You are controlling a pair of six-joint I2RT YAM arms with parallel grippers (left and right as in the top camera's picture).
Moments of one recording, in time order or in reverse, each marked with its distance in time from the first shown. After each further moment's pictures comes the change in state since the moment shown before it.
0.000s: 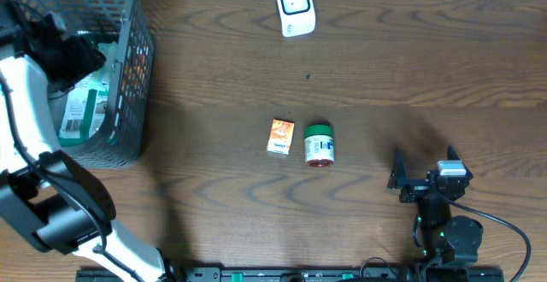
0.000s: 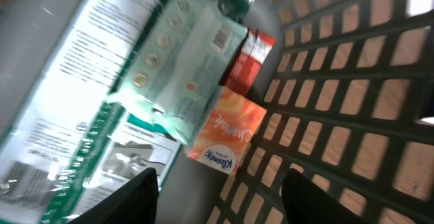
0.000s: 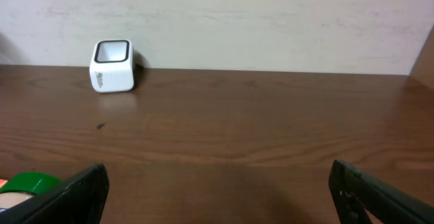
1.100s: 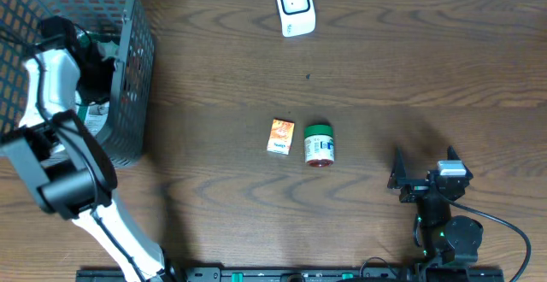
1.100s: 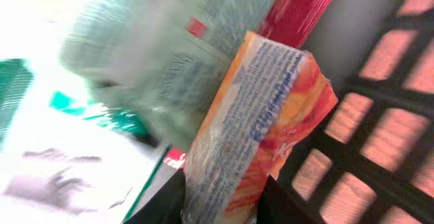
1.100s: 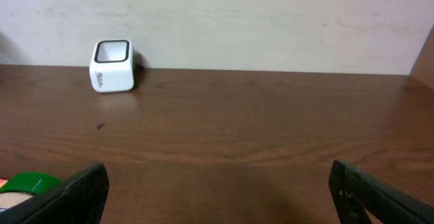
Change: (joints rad) left arm -0.060 0.188 -0.031 -0.007 -0.097 -0.006; right arm 0.000 0.000 0.000 0.000 0.000 0.000
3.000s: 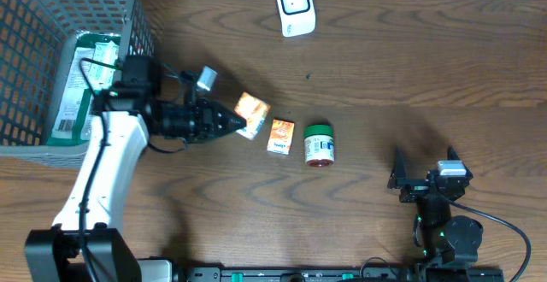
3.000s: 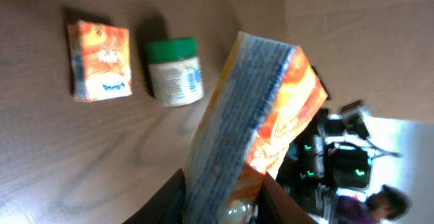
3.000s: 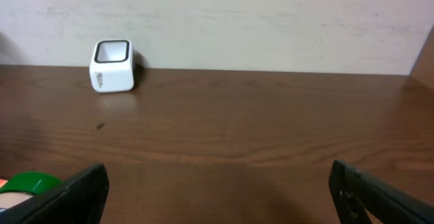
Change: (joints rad) left arm -0.406 -0.586 -0.603 0.041 0.831 0.052; right arm 0.000 0.000 0.000 0.000 0.000 0.000
